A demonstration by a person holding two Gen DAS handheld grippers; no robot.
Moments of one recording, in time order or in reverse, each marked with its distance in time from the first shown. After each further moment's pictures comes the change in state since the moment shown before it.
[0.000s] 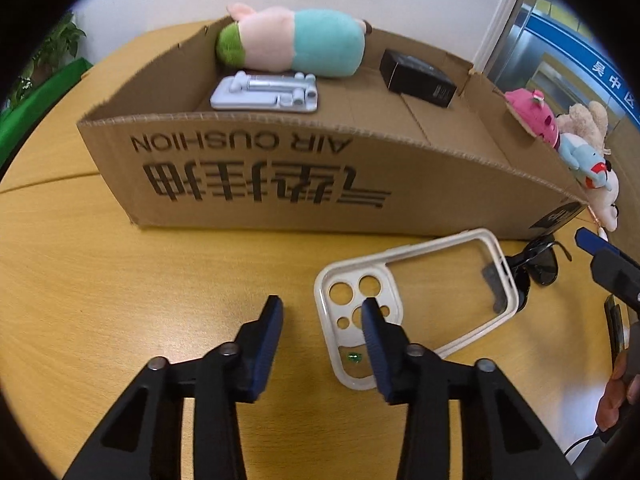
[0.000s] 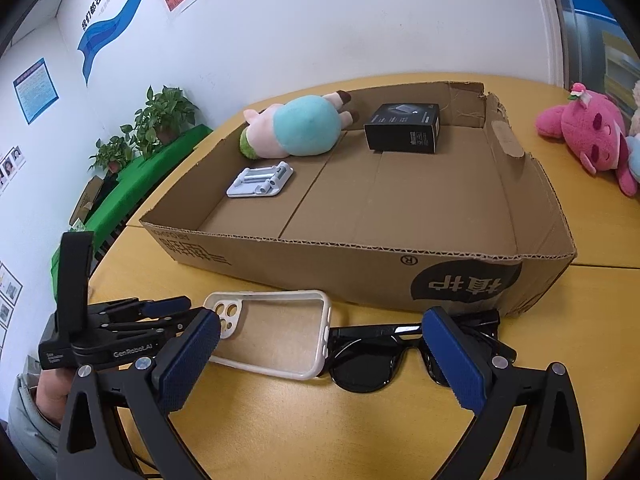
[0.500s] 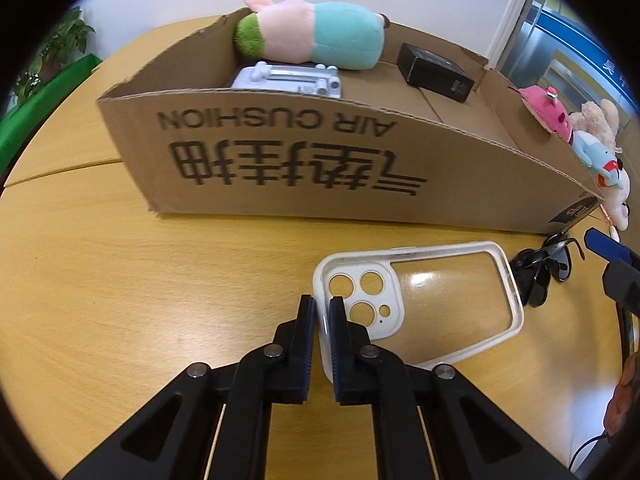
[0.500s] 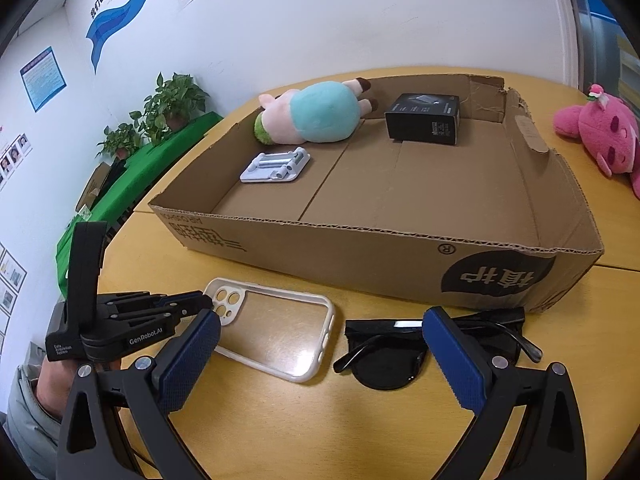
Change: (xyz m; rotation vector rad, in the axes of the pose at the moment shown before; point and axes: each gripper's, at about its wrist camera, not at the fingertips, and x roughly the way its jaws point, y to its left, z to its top) left arm 0.000 0.019 -0.005 -0.010 0.005 0.044; right arm 0.013 0.017 -0.004 -0.036 0.037 0.032
